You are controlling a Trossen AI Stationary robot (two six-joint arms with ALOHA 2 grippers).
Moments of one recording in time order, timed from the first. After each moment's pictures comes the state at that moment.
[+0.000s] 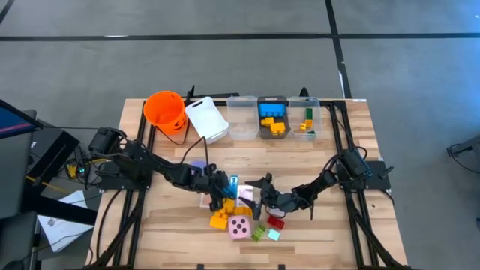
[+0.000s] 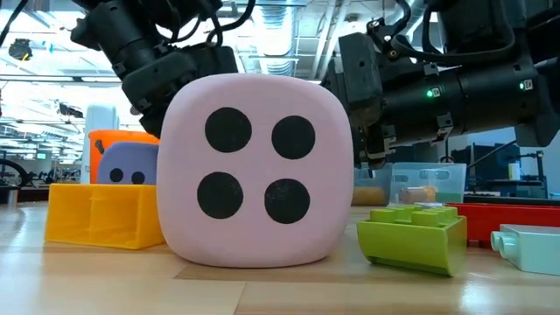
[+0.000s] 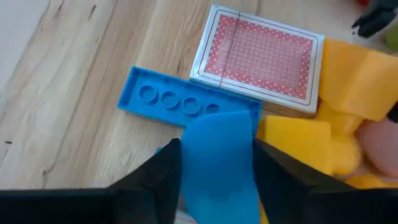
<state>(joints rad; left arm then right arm) -0.28 1.66 0.82 -0.10 -0.24 -0.43 0.44 2.10 0.73 1.18 0.76 0.32</state>
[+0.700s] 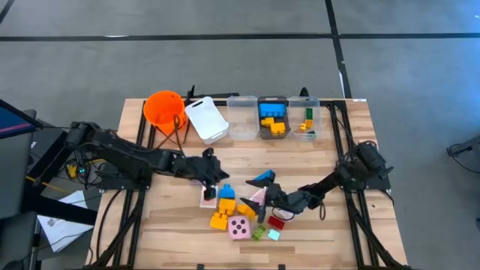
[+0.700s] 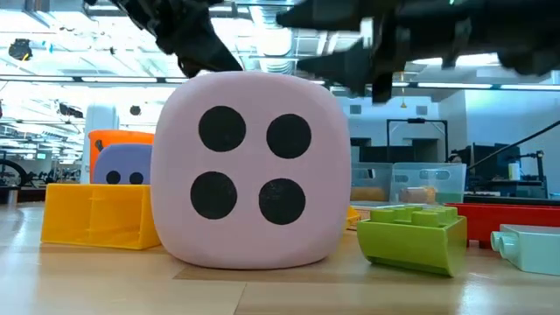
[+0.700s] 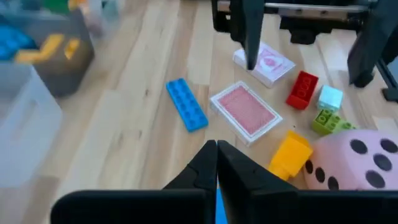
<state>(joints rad) -0.23 1.32 0.82 -0.10 -0.25 -0.18 0.50 1.90 0.73 1.19 0.79 0.18</state>
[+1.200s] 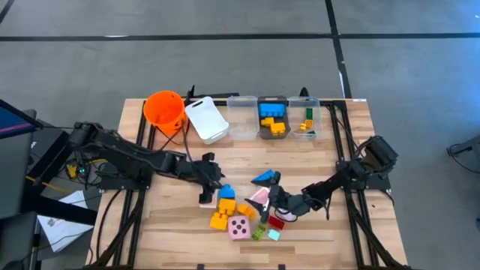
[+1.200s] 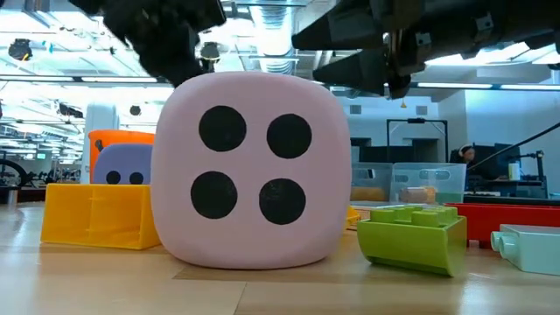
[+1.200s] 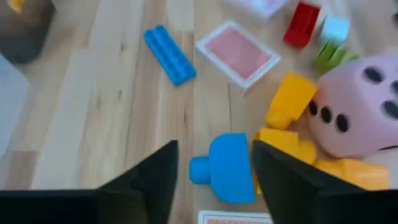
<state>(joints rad) -0.23 1.40 0.82 -0.20 -0.19 -0.13 0.53 1.79 0.73 0.86 0.84 0.23</state>
